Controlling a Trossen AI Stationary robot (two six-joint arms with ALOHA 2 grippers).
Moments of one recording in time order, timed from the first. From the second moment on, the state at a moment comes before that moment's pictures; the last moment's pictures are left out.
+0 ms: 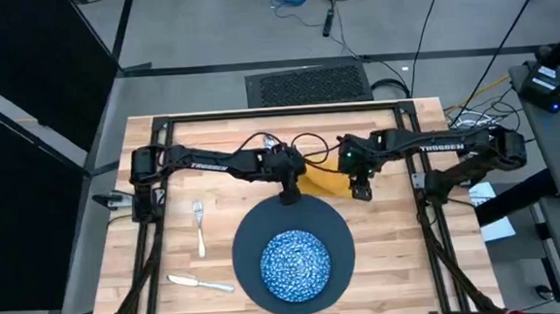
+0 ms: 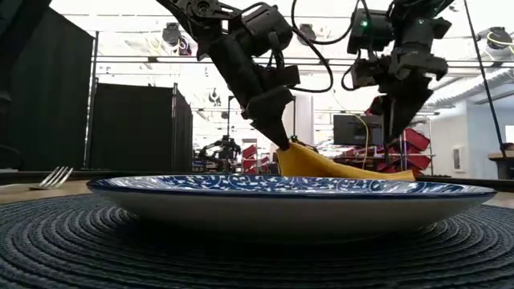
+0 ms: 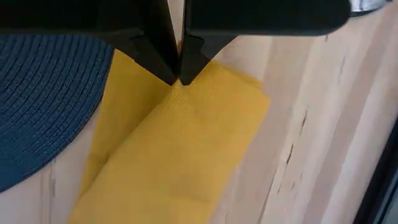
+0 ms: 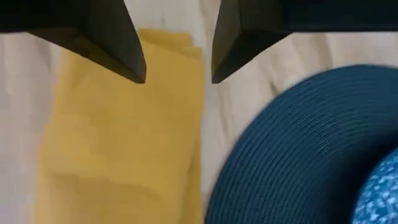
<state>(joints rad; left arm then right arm) 0.13 1.94 1.36 -0.32 -0.13 0.06 -0.26 1.30 0.85 -0.80 -0.16 -0.05</state>
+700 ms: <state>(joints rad) 0.10 2.02 1.36 -0.32 -0.13 0.04 -0.25 1.30 0.80 -0.74 -0.23 0.03</state>
